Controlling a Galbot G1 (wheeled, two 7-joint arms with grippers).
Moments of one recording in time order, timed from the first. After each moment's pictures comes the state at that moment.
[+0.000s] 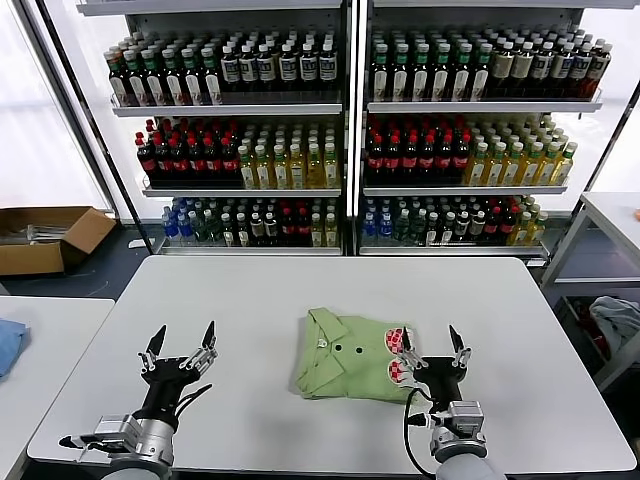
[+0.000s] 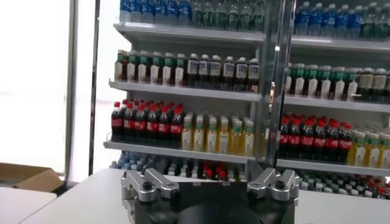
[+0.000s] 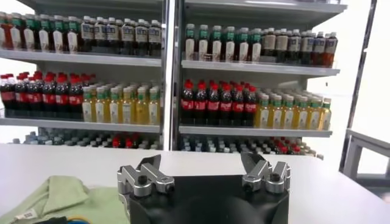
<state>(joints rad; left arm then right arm) 1.53 -1.46 -0.63 -2.20 -0.25 0.22 -0.01 -1.40 1.24 0.28 2.10 0.19 -0.24 0.41</state>
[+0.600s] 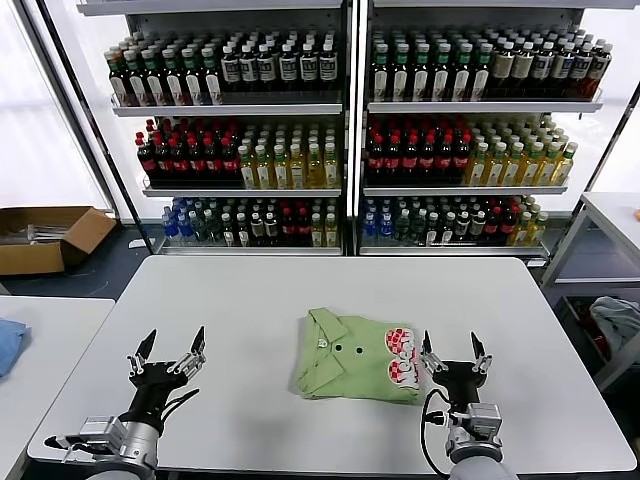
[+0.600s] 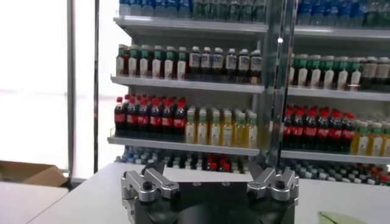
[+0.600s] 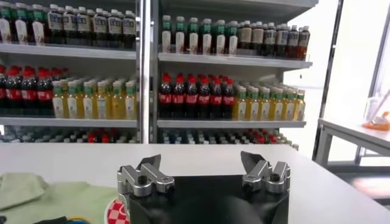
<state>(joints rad) 1.54 -1.45 -0.71 -2.18 -0.27 0.24 0.07 -1.44 1.31 0.39 2.07 0.17 -0.23 0.36</state>
